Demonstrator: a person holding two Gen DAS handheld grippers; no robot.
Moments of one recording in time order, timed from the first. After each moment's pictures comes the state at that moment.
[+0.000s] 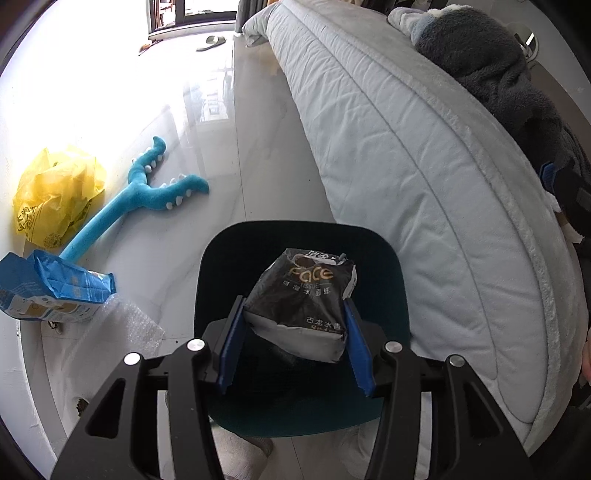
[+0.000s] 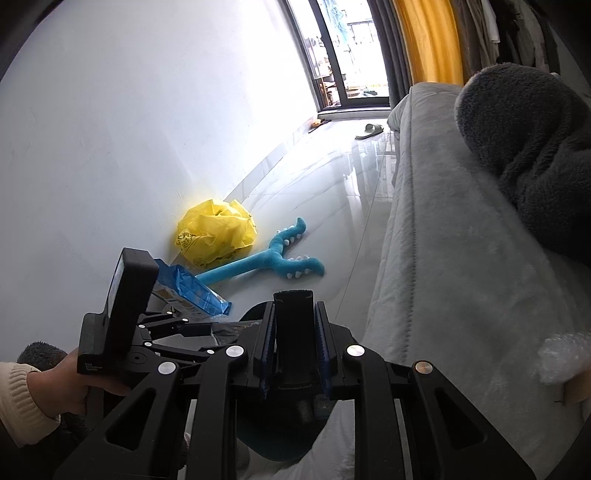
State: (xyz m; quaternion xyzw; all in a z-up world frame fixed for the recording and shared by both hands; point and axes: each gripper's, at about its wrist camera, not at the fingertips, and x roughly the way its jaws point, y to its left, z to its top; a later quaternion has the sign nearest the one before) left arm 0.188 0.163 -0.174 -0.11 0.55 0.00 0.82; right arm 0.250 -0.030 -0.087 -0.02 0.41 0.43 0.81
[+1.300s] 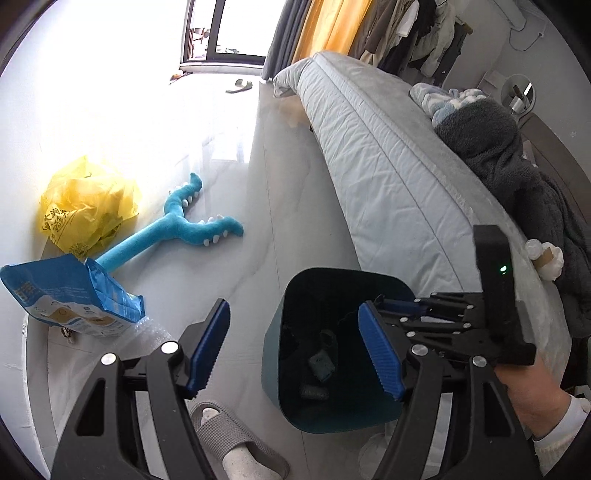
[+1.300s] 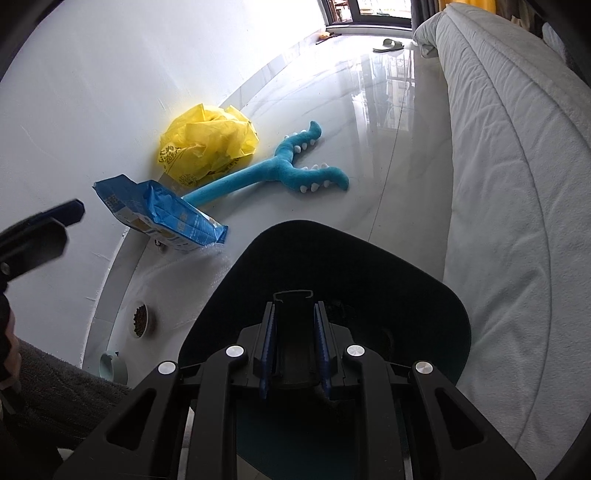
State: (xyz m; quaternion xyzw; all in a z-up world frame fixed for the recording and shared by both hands) left arm 0.137 0.253 -0.118 -0.15 0.45 0.02 0.88; right arm 0.244 0.090 -0.215 -0.10 0.54 0.41 0.73
